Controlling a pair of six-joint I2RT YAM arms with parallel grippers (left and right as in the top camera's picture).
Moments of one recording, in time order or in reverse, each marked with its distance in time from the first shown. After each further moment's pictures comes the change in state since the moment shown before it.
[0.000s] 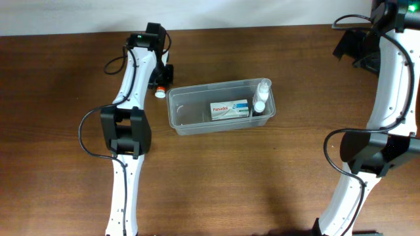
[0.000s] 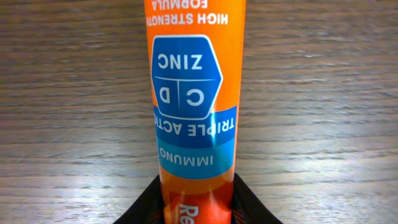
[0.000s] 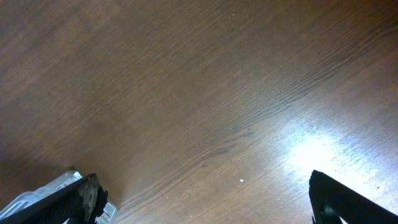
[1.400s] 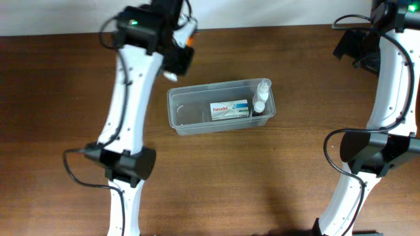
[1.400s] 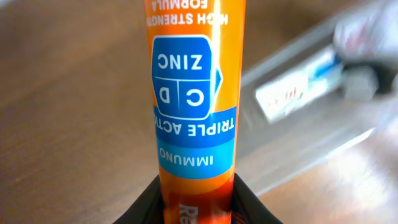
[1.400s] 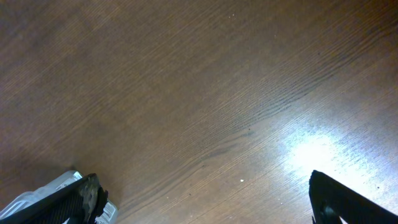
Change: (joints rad) left arm -0.212 -0.465 0.073 -0.307 -0.005 0.251; right arm 0.000 0.000 0.000 0.000 0.000 0.000
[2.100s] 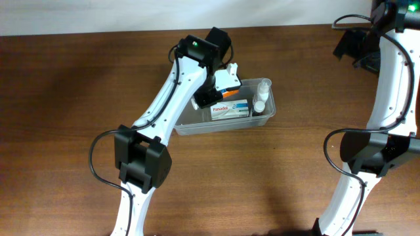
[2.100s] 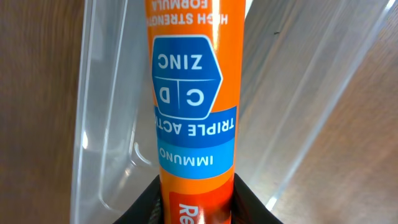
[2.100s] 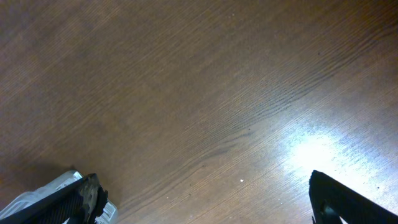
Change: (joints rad) left arm -0.155 0.009 -0.427 0.209 0.017 0.534; right arm 0.000 0.000 0.000 0.000 0.000 0.000
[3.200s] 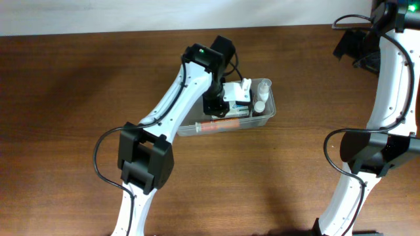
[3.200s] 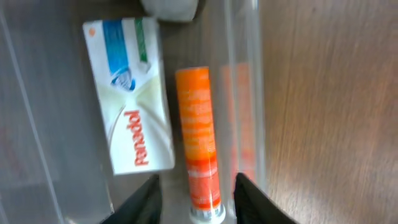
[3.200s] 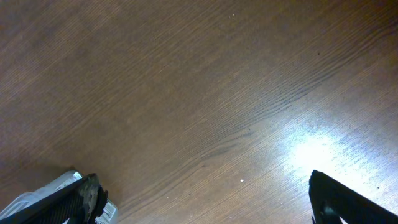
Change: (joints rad) left arm -0.032 0.000 -0.106 0.098 0.226 0.332; right arm 0.000 0.000 0.000 0.000 0.000 0.000
